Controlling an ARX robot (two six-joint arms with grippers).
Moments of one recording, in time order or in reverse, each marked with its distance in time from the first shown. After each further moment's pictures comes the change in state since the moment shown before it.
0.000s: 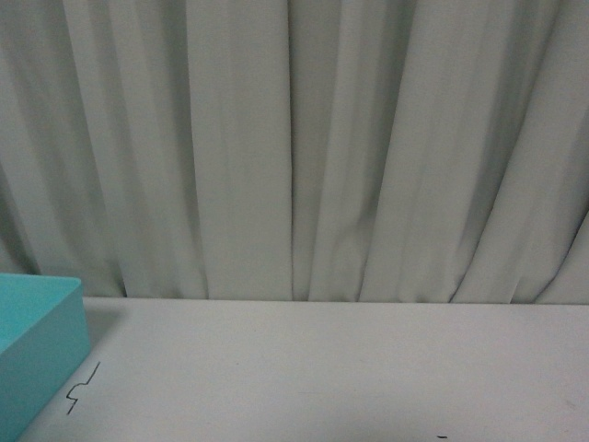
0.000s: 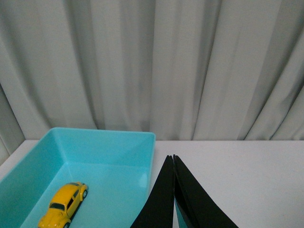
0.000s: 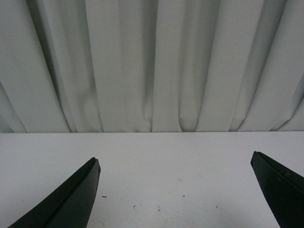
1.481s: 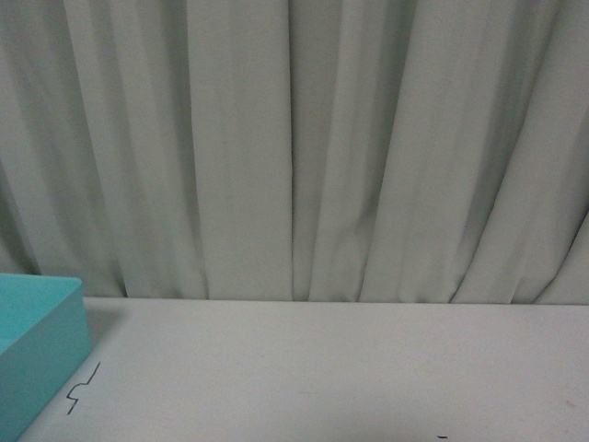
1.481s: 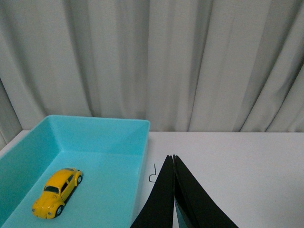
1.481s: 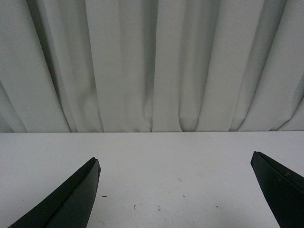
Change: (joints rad) left arm -0.136 -0.292 -0.082 -0.210 -0.140 -0.003; right arm 0.000 0.000 0.000 0.000 0.000 0.000
